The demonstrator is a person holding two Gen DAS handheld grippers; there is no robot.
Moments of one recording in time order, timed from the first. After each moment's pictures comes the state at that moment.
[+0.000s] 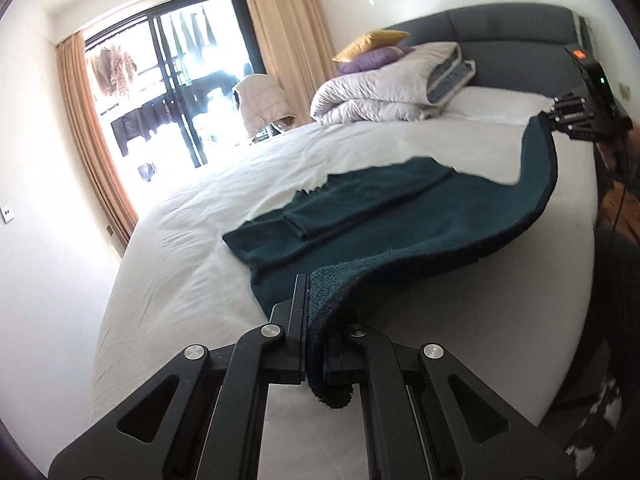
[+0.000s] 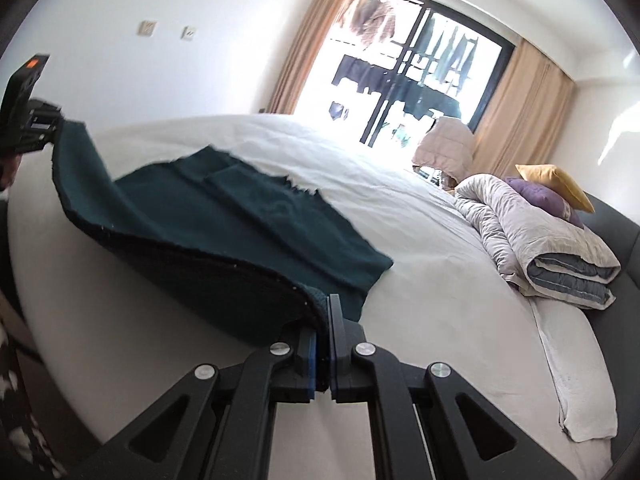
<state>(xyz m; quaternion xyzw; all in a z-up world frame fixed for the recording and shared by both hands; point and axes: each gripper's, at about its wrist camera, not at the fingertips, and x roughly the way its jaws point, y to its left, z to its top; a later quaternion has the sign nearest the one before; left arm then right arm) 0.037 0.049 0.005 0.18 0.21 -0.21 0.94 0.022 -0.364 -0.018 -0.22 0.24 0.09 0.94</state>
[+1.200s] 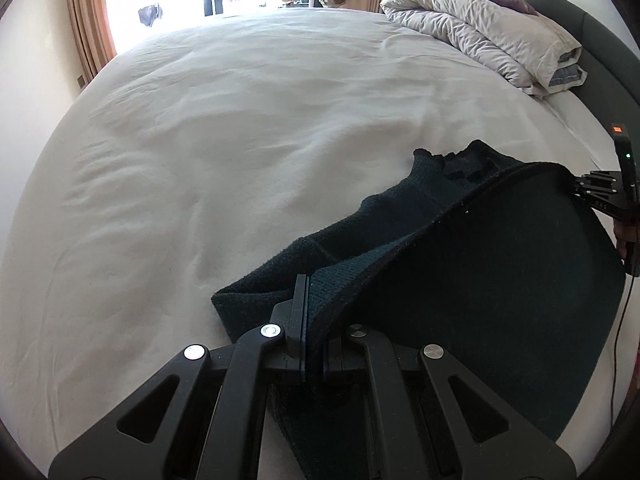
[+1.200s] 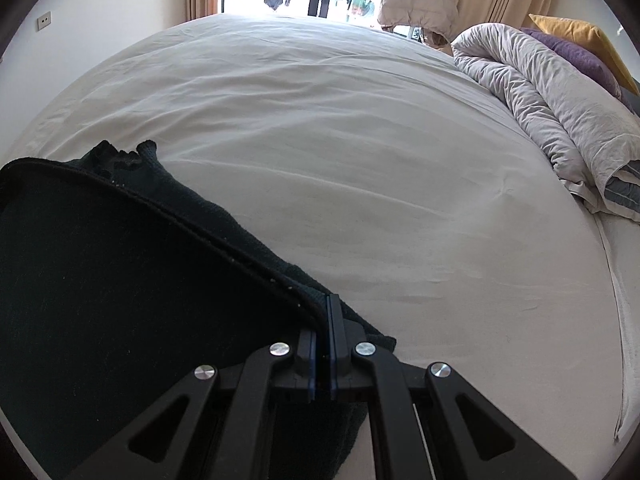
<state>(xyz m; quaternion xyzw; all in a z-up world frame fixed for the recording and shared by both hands) 0.461 0.038 -0.078 0.05 0.47 -0.17 0.87 0.397 -0.412 -0.114 -0.10 0.47 0.01 0.88</state>
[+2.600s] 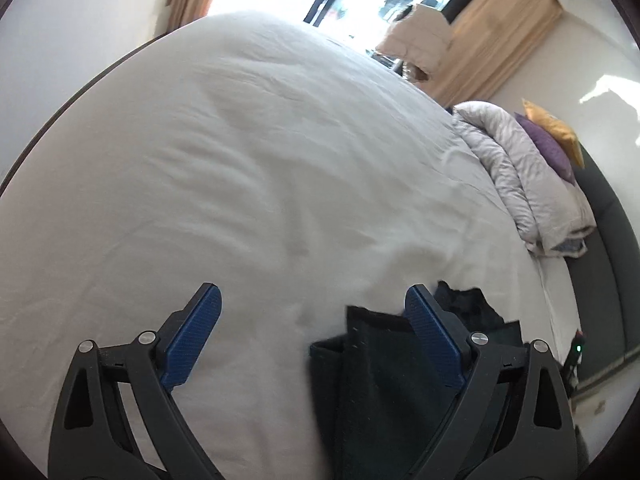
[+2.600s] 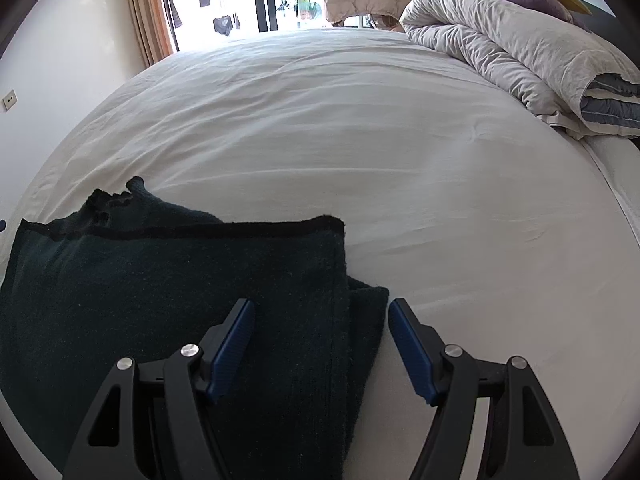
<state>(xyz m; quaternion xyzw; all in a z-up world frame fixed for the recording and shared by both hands) 0.461 0.167 -0.039 -0.21 0.44 -0.11 0.87 0.369 -0.438 -0.112 0.02 0.45 -0.02 0.89</state>
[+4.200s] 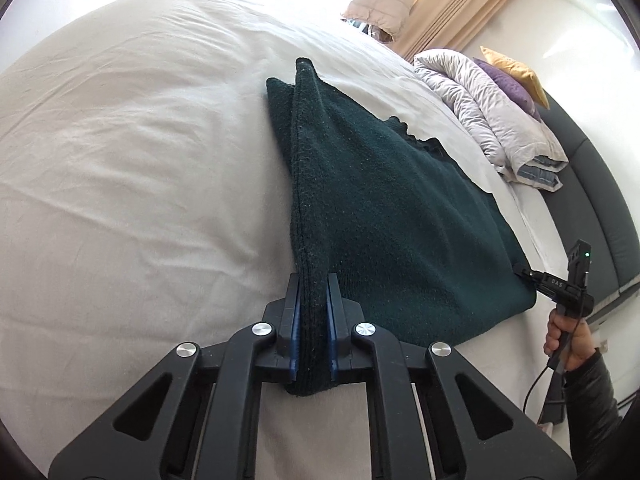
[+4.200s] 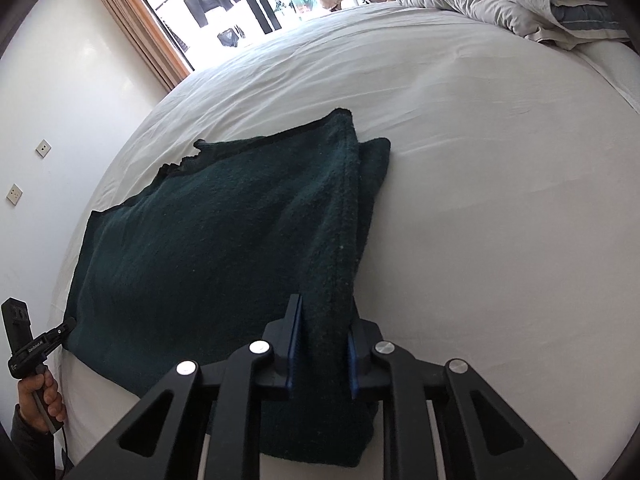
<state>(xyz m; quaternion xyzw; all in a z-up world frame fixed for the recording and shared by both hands) 0.239 0.097 -0.117 -0.19 0.46 -0.16 0.85 0.262 -0.445 -0.127 0.16 0.46 0.04 0.87</state>
